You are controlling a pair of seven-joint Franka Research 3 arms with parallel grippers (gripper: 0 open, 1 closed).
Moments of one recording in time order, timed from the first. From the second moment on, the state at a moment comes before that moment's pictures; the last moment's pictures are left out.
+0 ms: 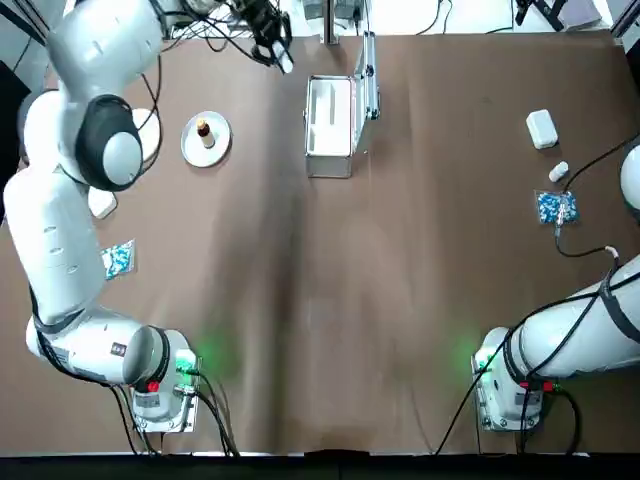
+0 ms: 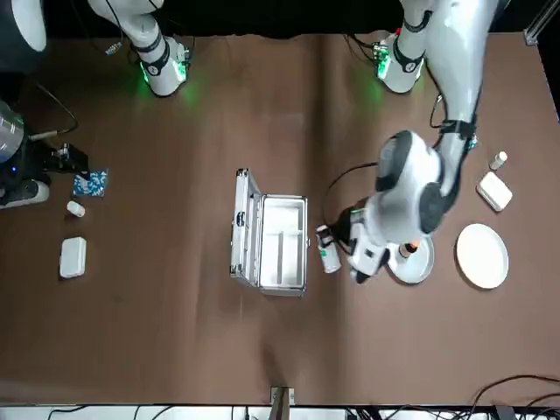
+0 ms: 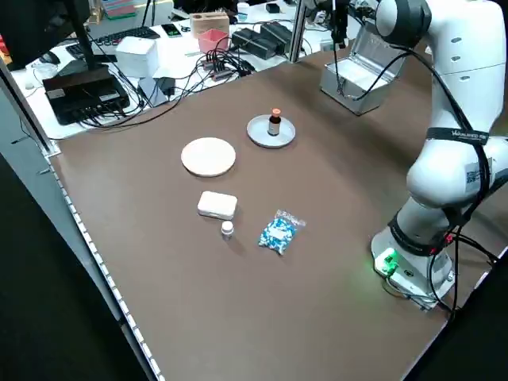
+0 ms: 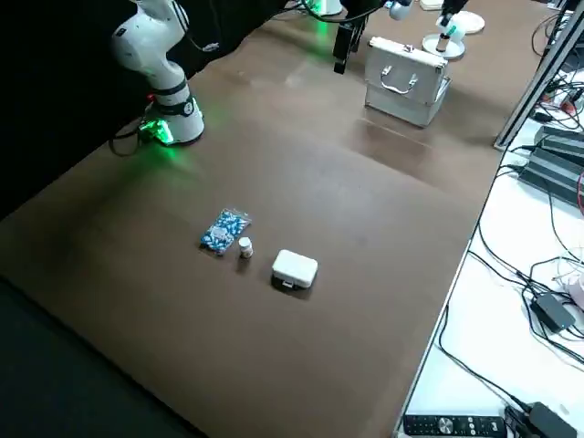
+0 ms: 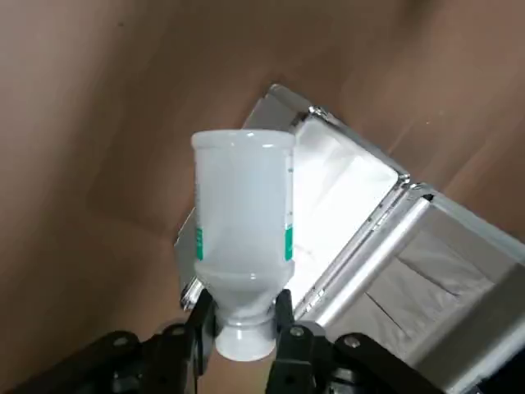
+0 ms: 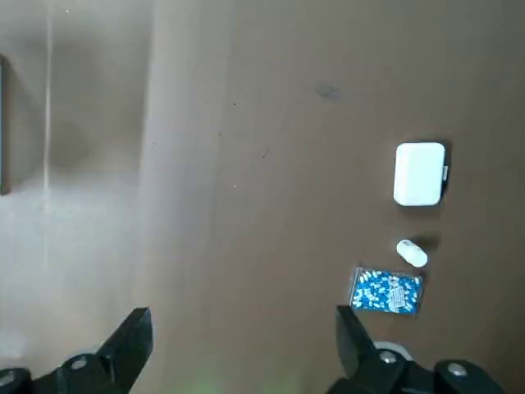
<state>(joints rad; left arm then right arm) -0.20 0.58 -0.24 -1.29 -0.43 1.88 -0.79 0.12 0.14 -0.07 -1.44 -0.02 1.50 -0.10</state>
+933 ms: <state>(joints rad) 0.23 0.58 -0.25 -1.30 -0.66 1.55 -0.79 0.13 0.14 -0.07 -1.44 -0.02 1.50 -0.10</state>
